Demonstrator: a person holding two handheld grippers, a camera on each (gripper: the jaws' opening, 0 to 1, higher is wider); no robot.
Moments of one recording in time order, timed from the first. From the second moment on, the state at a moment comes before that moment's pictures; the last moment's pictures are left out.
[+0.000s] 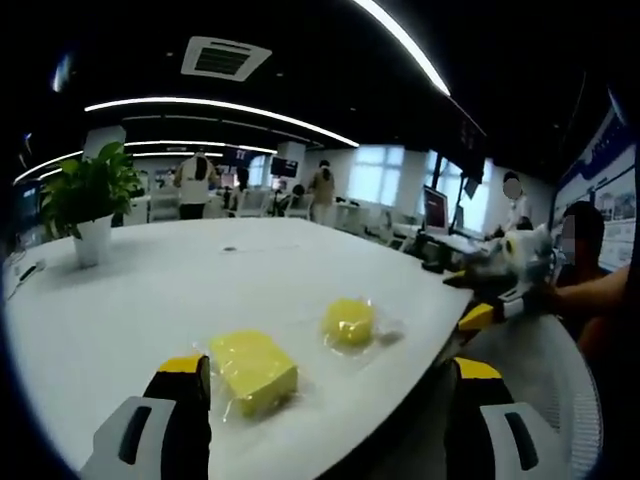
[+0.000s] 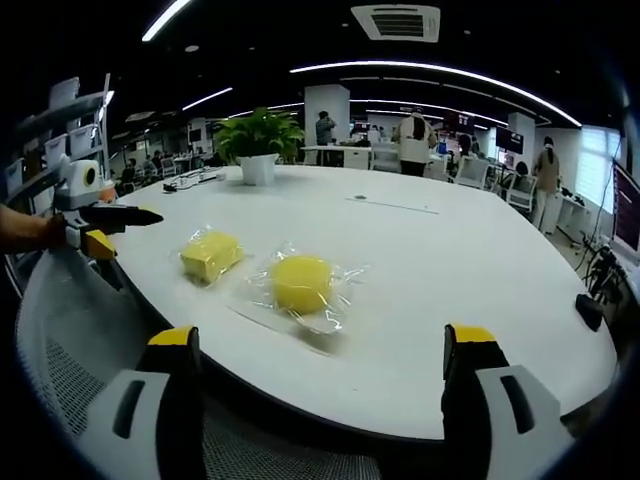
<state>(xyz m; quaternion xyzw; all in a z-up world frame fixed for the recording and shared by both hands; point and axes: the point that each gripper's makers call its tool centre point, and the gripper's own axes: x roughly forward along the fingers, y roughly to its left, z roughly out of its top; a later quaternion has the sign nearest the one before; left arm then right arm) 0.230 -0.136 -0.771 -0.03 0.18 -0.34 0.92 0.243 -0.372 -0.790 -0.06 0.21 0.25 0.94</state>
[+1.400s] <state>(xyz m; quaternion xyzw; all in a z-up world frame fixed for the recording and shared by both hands) 0.235 -0.150 -0.759 -0.07 0.20 -0.36 0.91 0.244 -0.373 -0.784 -0.04 0.20 0.25 0.95</state>
